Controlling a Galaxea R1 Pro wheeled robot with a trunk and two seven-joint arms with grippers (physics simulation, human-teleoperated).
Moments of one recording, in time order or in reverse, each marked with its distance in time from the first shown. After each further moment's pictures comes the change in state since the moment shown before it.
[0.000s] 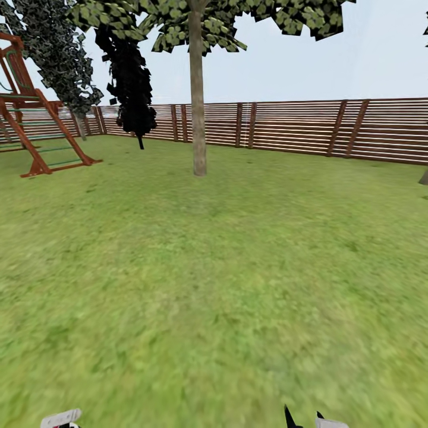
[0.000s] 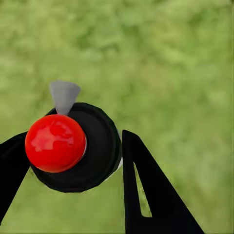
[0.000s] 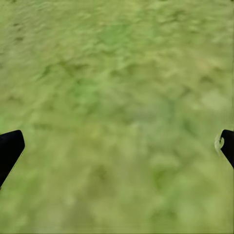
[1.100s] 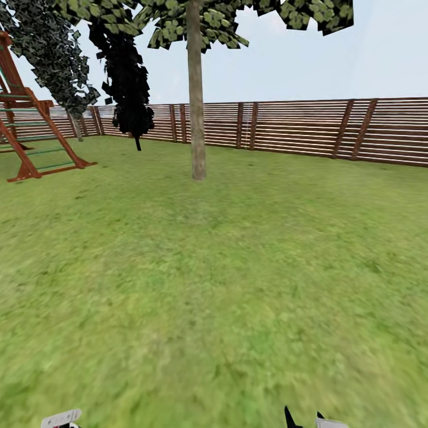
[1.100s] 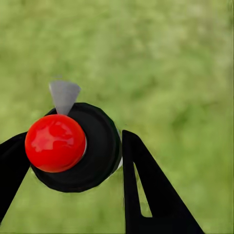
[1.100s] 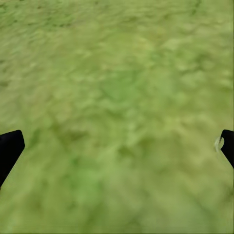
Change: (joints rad) left arm 0.000 0.000 0.000 0.001 0.002 0.000 0.000; right arm 0.000 0.000 0.000 0.000 0.000 0.000 0.000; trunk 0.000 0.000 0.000
